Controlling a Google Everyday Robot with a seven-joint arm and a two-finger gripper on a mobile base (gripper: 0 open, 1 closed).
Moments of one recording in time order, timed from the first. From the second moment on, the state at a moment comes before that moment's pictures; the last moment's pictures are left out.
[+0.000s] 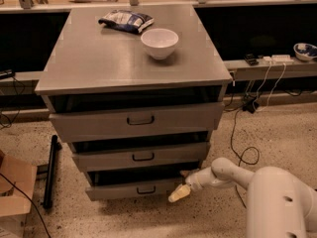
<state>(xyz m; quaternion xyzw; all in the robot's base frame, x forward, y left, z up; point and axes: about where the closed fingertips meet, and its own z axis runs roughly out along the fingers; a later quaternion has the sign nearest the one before) 0.577 -0.092 0.251 -0.43 0.79 0.35 0.25</state>
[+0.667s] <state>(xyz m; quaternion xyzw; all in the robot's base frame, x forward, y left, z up) 0.598 -0.093 0.203 -0.43 0.80 0.37 0.21</state>
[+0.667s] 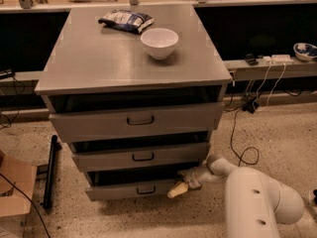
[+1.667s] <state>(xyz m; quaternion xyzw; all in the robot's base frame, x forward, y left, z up) 0.546 -0.081 0.195 -0.45 0.80 0.37 0.14</state>
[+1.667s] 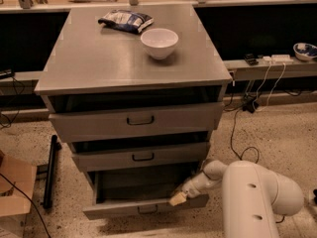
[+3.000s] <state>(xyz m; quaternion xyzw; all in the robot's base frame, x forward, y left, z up) 0.531 -0.077 0.187 -0.47 0.80 0.35 0.10</state>
